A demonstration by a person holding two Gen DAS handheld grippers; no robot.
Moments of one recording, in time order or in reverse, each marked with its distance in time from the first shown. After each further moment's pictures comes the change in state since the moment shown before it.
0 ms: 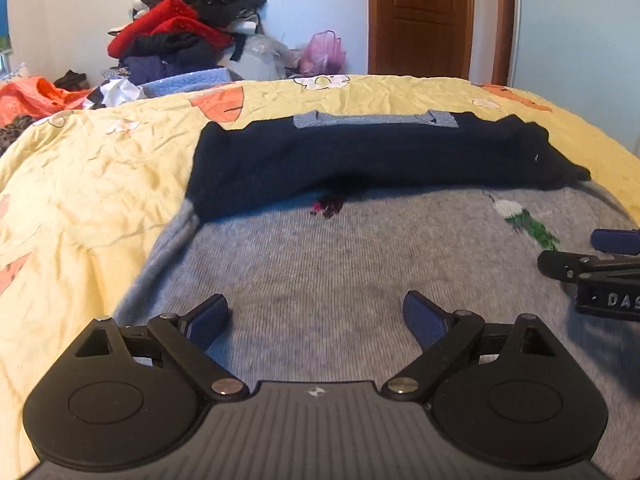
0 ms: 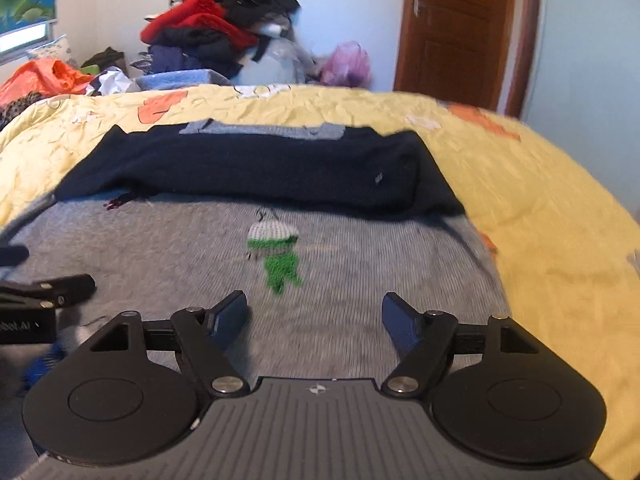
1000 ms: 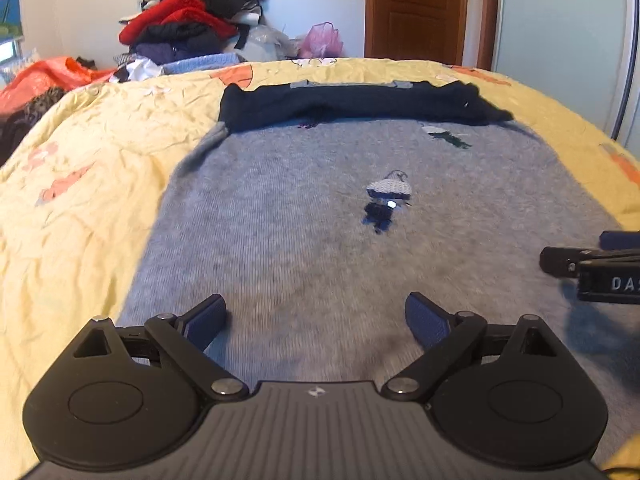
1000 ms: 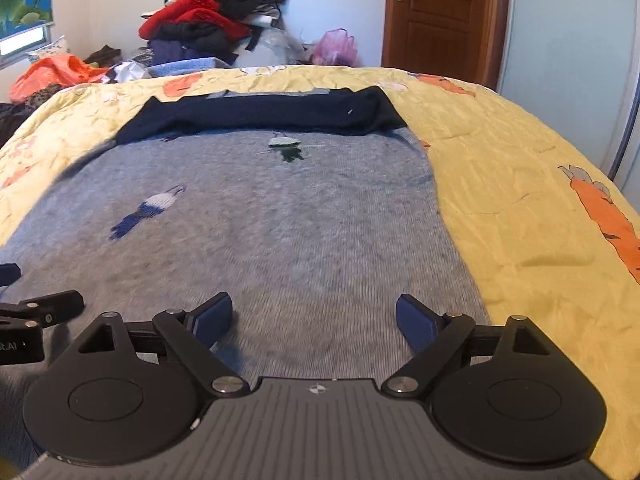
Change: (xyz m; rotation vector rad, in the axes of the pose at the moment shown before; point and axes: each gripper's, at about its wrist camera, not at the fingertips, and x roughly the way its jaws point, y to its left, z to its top) left arm -0.121 -0.013 -0.098 -0.016 0.018 -0.026; right arm -0.115 0.001 -0.093 0.020 0.029 -0.012
